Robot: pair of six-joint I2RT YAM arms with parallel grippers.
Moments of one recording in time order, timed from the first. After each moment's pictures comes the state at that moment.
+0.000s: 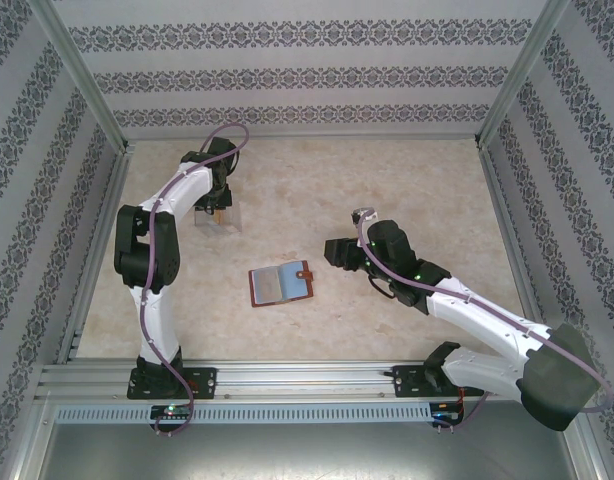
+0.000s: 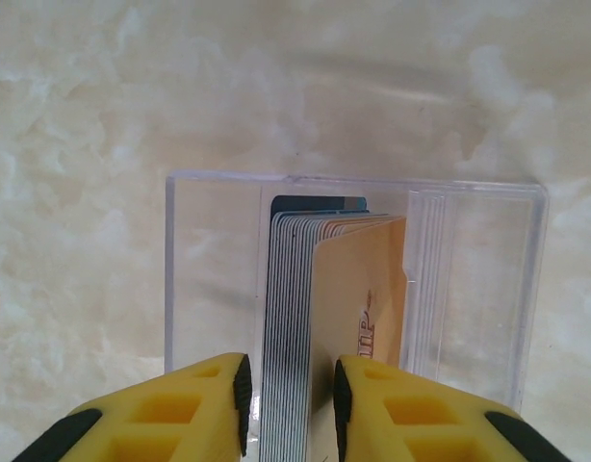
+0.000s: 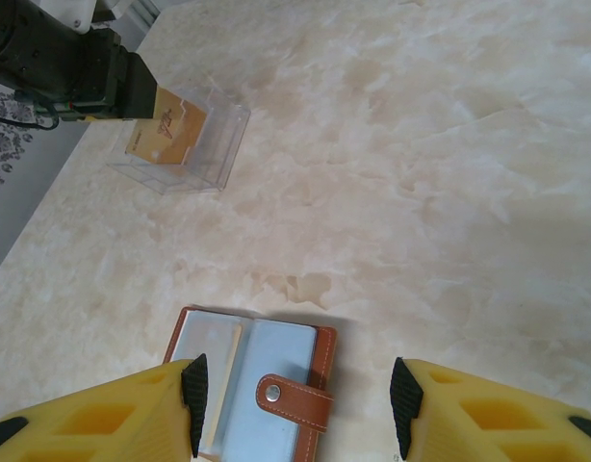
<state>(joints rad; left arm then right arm) -0.17 2.04 1.68 -0.97 -0.34 -0.37 0.66 1.09 0.65 -0.07 -0.07 0.55</state>
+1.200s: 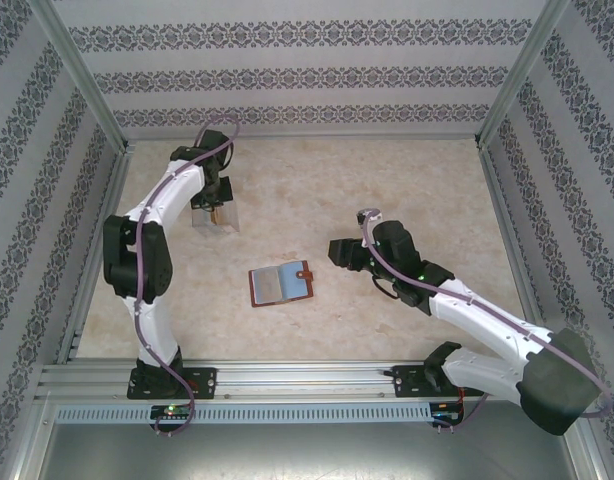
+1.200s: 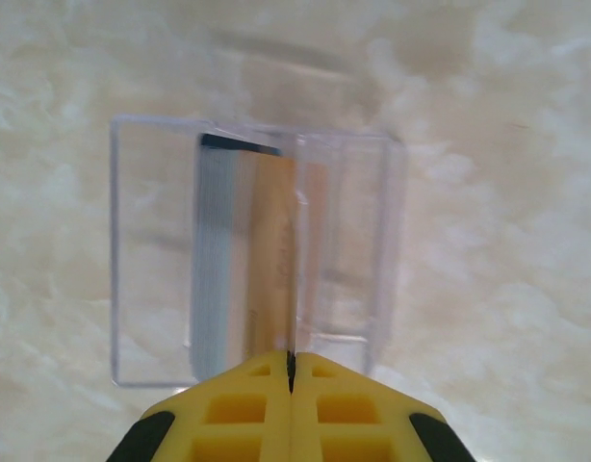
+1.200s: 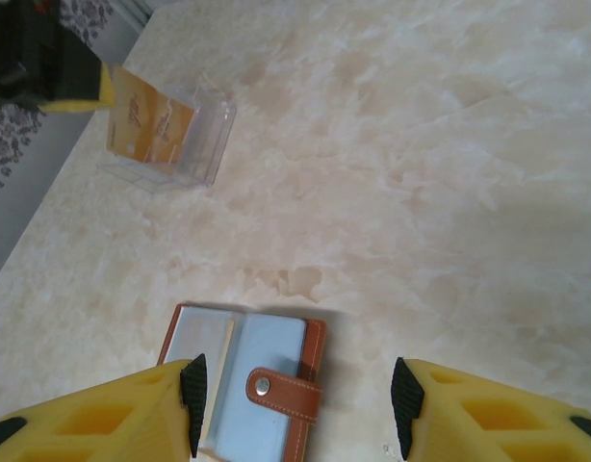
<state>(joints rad) -0.16 1.91 1.68 -1.02 -0.14 -0.45 0.62 1.10 0.63 -0.07 -0.13 0.55</state>
